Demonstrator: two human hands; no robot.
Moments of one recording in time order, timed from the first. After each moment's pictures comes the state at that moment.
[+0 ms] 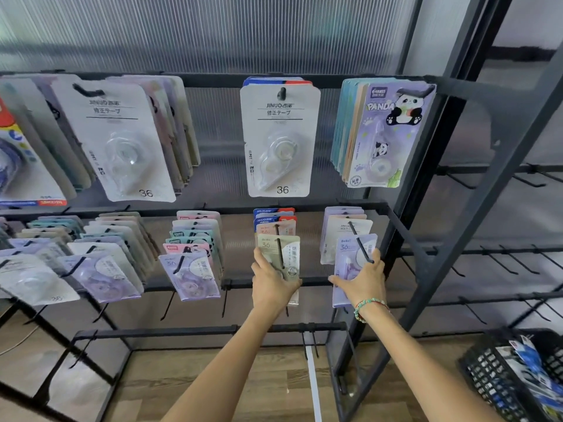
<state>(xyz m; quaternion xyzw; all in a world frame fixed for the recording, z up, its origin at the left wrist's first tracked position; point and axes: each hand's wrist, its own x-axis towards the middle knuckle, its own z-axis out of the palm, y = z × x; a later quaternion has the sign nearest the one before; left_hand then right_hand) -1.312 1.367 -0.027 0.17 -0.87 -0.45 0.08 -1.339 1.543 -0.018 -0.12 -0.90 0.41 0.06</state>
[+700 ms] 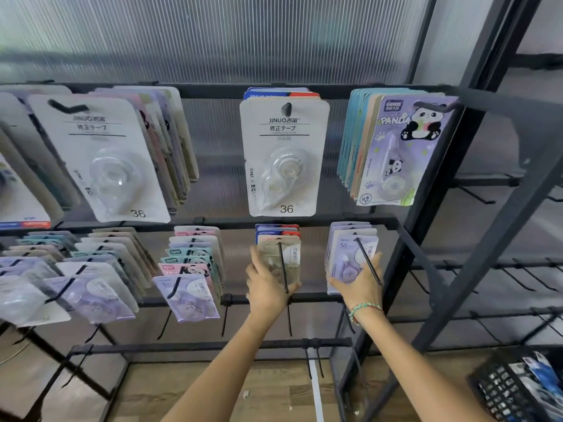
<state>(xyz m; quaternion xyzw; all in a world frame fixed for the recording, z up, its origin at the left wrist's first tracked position) -1.351 1.352 -0.023 0.17 -0.89 -0.42 0.10 -1.381 1.524 -0.023 -0.13 -0.88 0.44 0.07</state>
